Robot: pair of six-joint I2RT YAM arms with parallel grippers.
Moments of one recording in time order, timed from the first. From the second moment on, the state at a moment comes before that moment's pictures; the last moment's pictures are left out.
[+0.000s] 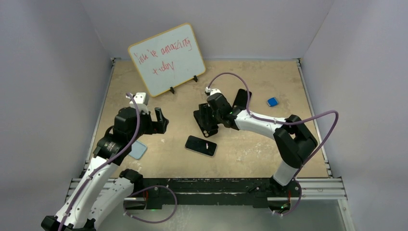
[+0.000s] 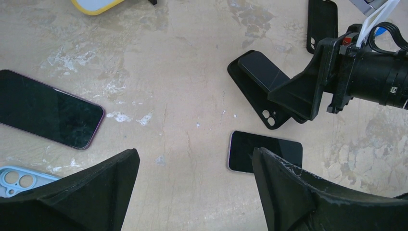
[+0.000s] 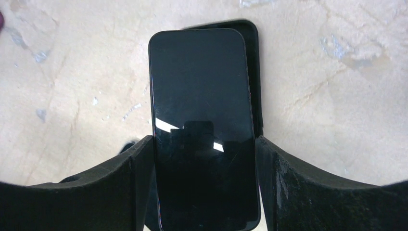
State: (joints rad) left arm -0.39 0.68 0.77 -0.59 -0.04 -0.34; right arm 0.76 1.70 1.08 -0.21 0.08 0.47
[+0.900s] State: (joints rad) left arm -0.39 0.69 0.77 -0.59 -0.06 -0.36; right arm 0.81 1.79 1.03 -0.08 0.16 0.52
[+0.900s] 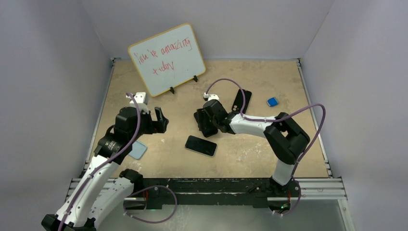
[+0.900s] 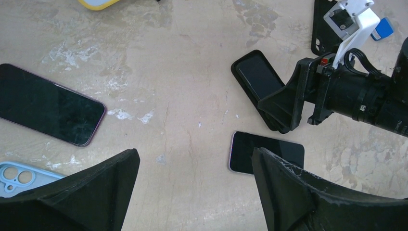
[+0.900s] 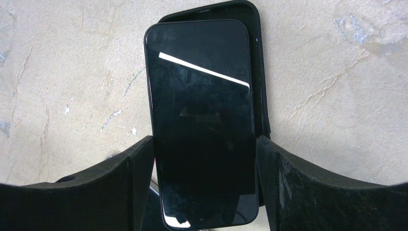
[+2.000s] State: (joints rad) left arm -0.40 1.30 0.68 -0.13 0.31 -0.61; right arm 0.60 1.66 0.93 -0.11 -0.19 0.33
